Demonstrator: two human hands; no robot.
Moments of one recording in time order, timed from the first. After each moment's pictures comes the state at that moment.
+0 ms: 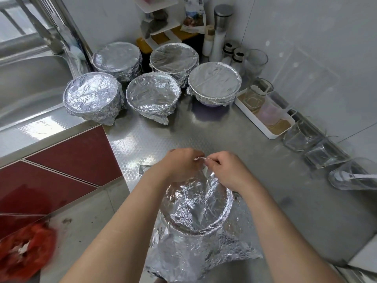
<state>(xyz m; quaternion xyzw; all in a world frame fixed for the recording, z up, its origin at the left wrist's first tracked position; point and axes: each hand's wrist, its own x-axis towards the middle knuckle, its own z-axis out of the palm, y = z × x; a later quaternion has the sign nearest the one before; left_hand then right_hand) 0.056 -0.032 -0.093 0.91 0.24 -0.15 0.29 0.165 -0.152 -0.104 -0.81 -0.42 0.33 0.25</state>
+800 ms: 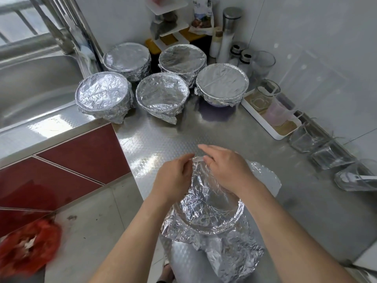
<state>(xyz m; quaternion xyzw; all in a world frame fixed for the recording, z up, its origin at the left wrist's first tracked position) 0.002 -0.060 -0.108 0.85 0.38 0.08 0.37 0.145 -0.140 -0.098 -0.81 -0.53 0.20 0.17</state>
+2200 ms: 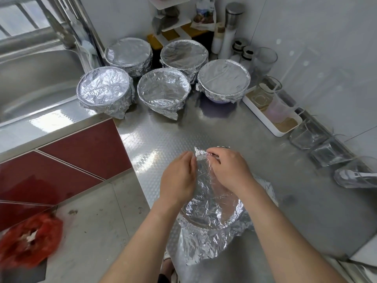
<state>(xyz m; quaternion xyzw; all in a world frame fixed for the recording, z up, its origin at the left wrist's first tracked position) 0.006 -0.081 -0.118 0.84 0.41 0.13 0.33 0.138 -0.146 -0.103 -0.85 -0.45 0.21 0.18</state>
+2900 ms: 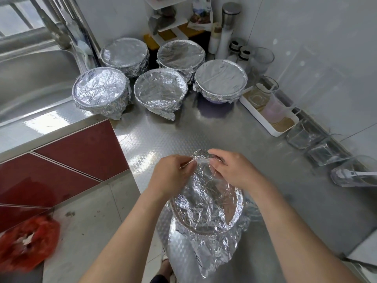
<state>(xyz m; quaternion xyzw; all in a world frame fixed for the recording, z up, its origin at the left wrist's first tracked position) -0.002 -0.054 -0.111 0.87 0.37 0.06 0.33 0.161 -0.159 -0.098 -0.81 -0.45 0.34 0.18</state>
